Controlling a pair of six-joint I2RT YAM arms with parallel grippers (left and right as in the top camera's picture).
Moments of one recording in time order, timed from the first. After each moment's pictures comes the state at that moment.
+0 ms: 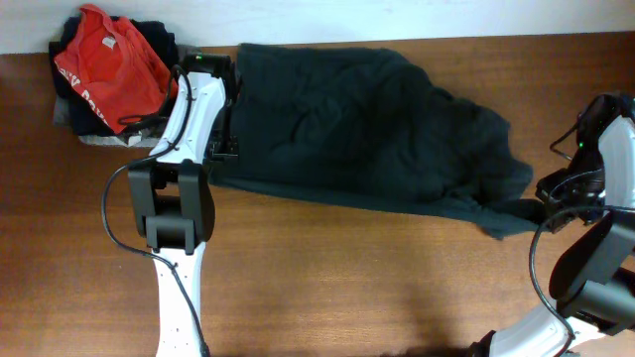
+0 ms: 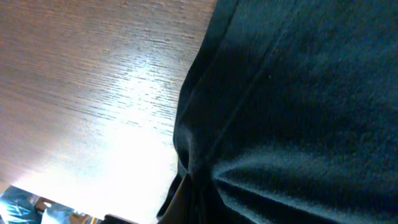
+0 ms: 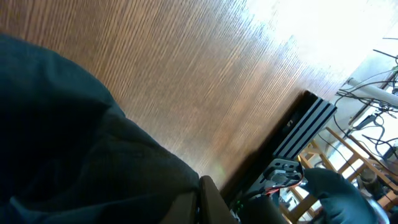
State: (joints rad) left arm -0.13 2.49 2.26 -1.69 -0.24 -0.27; right arm -0.46 1.89 1.60 -1.61 0.17 0.67
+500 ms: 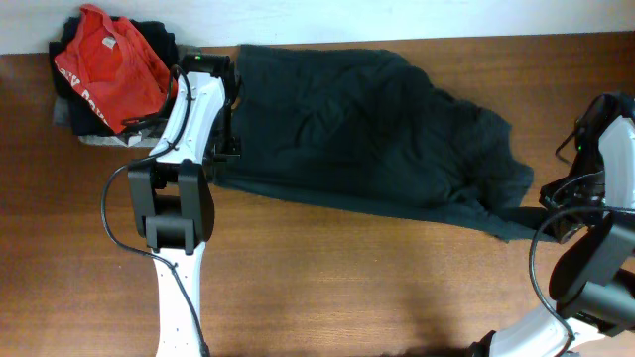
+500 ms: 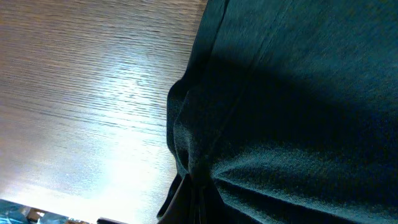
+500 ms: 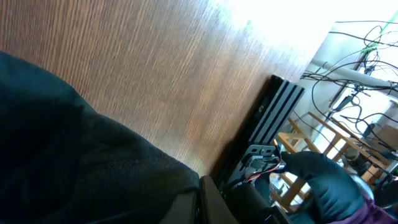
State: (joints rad) left arm -0.13 2.49 2.26 -1.69 -0.17 -0.22; right arm -0.46 1.87 1.60 -1.69 0.25 0.77
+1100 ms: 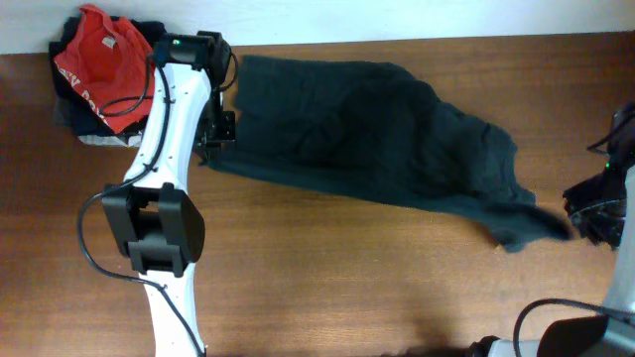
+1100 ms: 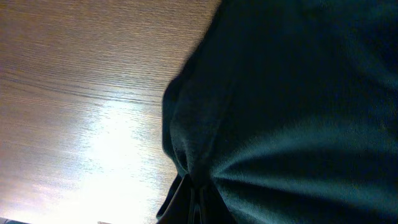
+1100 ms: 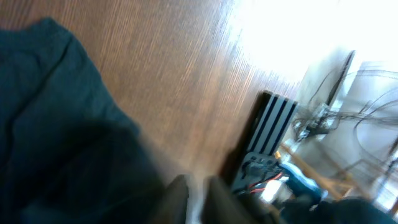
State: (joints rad) left arm -0.15 2.27 2.25 -1.69 -0.15 -0.23; right arm -0.46 1.55 1.60 -1.69 0.27 0.74
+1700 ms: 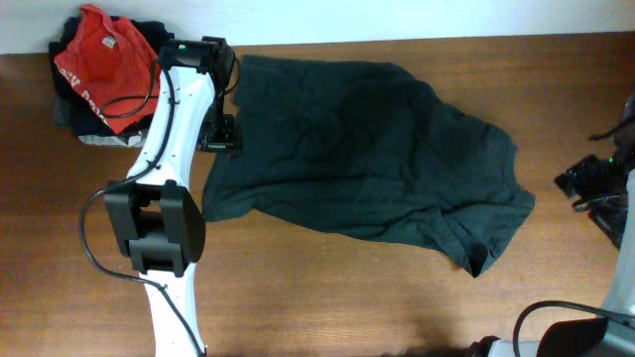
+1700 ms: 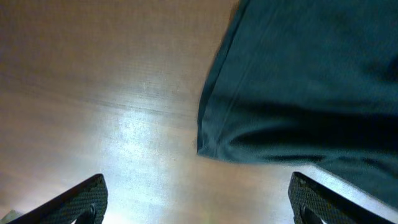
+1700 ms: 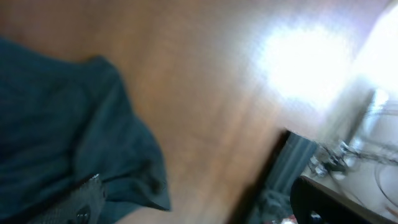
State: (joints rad) left arm -0.15 2.27 2.20 -1.61 -0.24 -0.23; right arm -0.47 1.54 1.60 -1.50 0.24 0.63
